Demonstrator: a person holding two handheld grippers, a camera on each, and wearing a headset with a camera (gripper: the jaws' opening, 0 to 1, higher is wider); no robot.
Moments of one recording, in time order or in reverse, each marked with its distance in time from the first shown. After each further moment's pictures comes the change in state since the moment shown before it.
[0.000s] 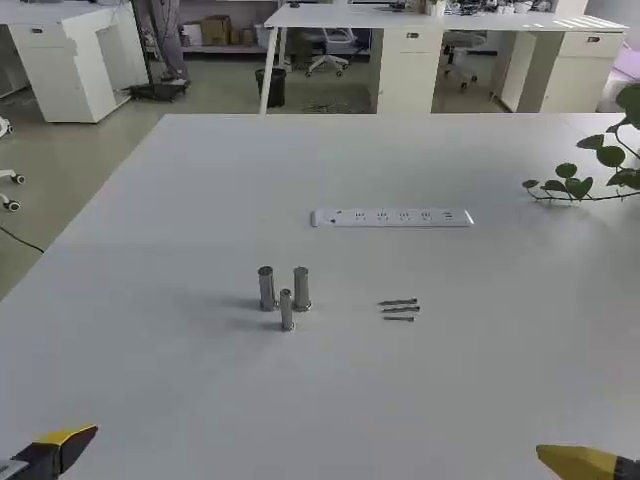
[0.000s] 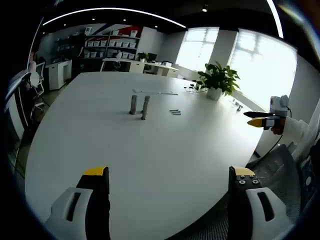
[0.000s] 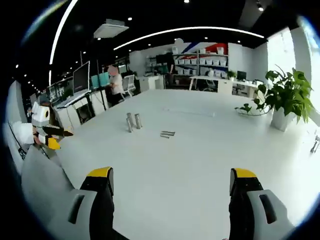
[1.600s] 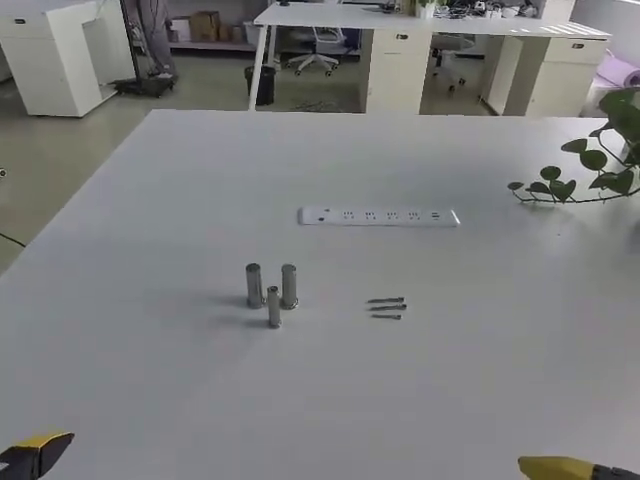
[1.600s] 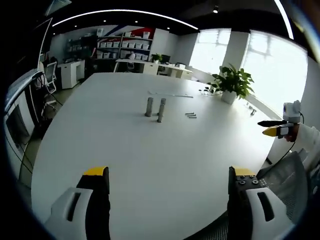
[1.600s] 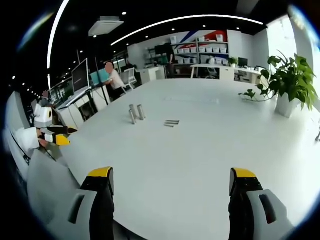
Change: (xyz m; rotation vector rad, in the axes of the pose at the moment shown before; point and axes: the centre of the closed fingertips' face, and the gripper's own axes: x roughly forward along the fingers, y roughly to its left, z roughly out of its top) left arm -0.002 0.023 -0.010 -0.051 0.046 0.092; right arm 0.001 0.005 -0.011 0.002 0.061 0.028
